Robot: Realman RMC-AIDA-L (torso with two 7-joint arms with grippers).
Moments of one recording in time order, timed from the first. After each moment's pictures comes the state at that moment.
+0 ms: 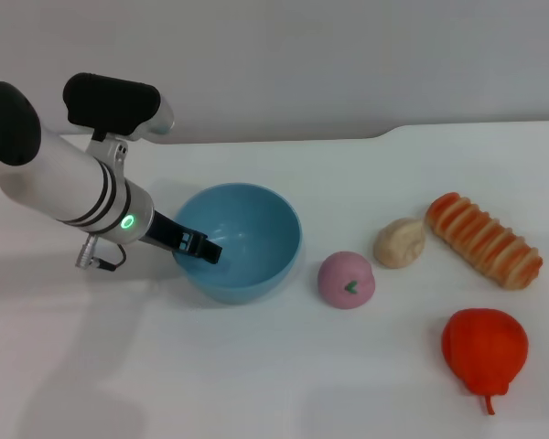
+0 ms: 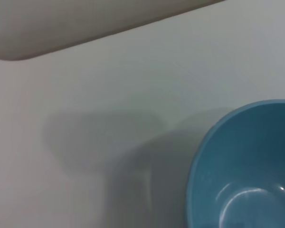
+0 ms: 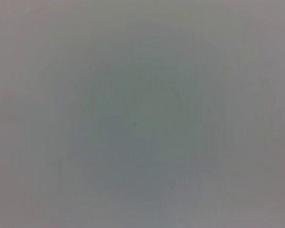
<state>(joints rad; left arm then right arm) -0.82 -2.07 -1.67 -0.65 2.53 -0.88 0.35 0.48 2.08 -0.52 0.04 -0.64 -1.19 0.23</state>
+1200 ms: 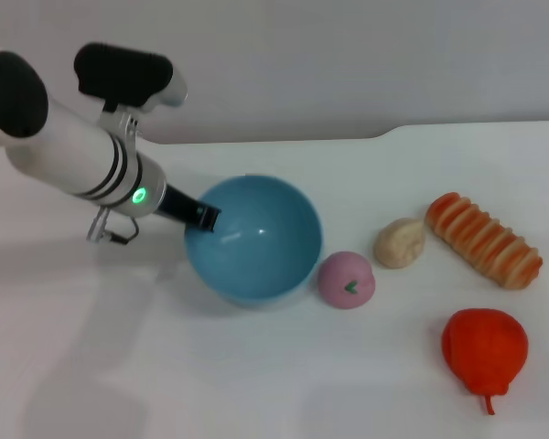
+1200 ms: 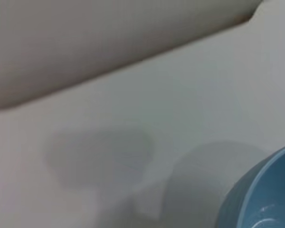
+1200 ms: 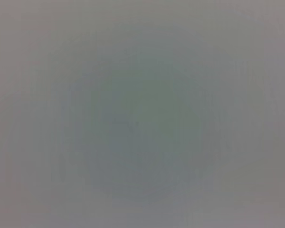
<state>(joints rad) -0.84 -2.06 -1.67 -0.71 2.52 -0.90 0.34 0.48 2.08 -0.53 0.04 -0.65 -1.19 0.24</state>
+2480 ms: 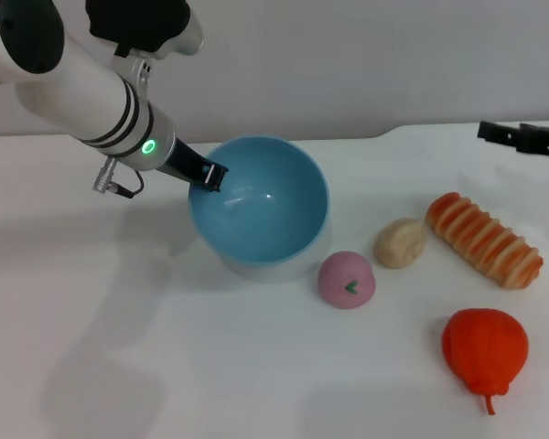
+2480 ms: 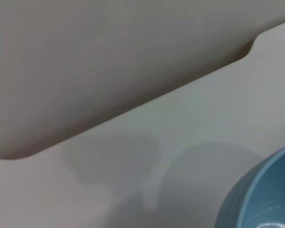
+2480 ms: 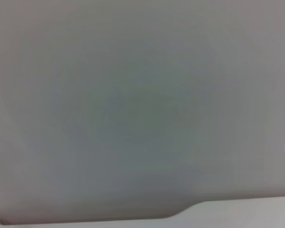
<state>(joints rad) -0.95 -2.05 -1.74 -0.72 2.62 -0.96 0.31 0.60 2.06 -0.65 -0.72 -2.09 -0.91 1.97</state>
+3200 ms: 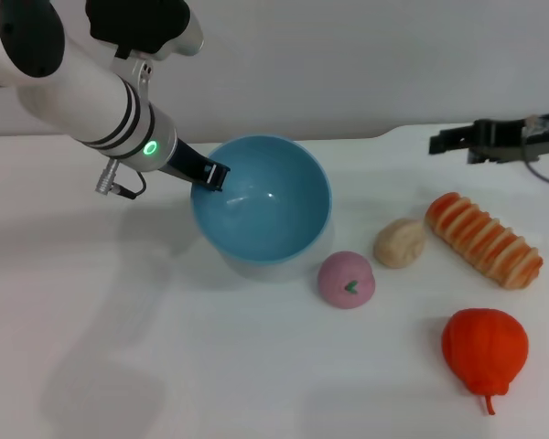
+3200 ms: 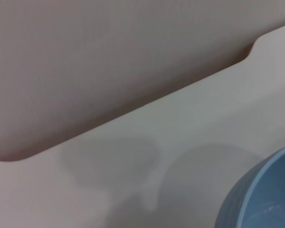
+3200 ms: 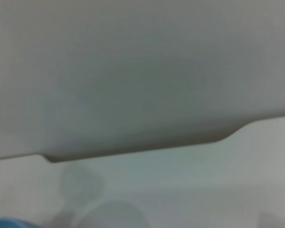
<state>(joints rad) -0.94 -2.06 -1.75 -0.71 2.61 -0.95 0.31 0.81 2.01 -0.63 -0.71 -2.50 -1.17 2.50</state>
